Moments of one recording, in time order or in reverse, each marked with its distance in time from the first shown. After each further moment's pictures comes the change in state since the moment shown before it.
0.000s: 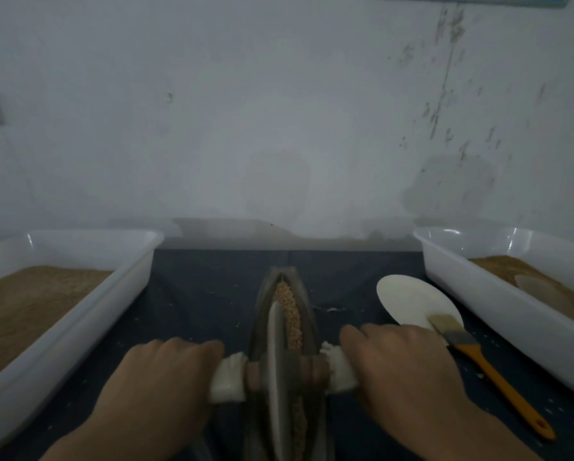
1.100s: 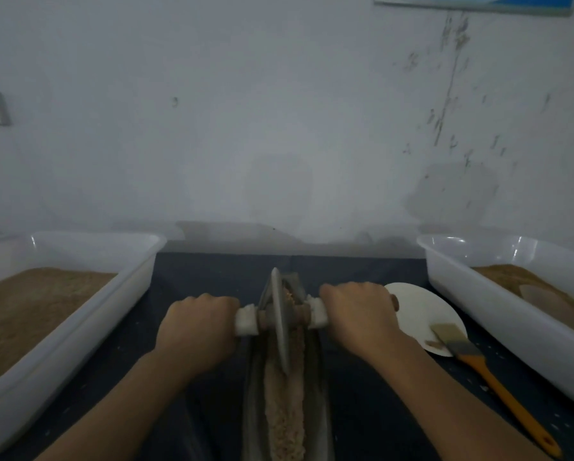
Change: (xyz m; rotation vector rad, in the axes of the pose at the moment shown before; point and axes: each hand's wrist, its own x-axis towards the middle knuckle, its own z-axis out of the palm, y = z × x) left_hand 0.082 -0.006 0.027 0.019 0.254 -0.077; right_hand 0.081 0.018 0.044 -0.099 -0.112 0.141
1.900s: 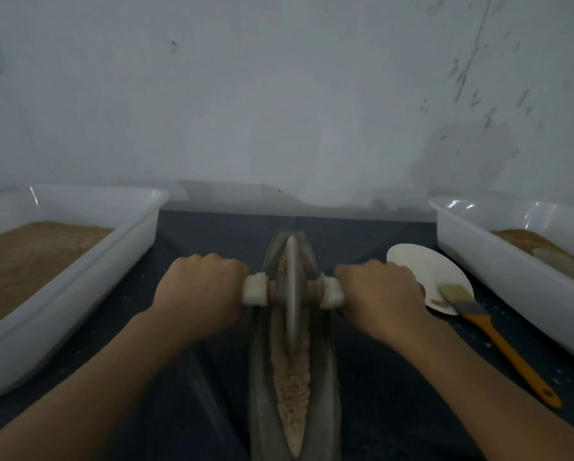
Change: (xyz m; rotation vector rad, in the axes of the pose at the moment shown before) left_hand -0.020 0.007 -0.020 0.098 -0.041 0.089; right_hand -0.034 -0.001 -0.006 0.129 -0.088 -0.009
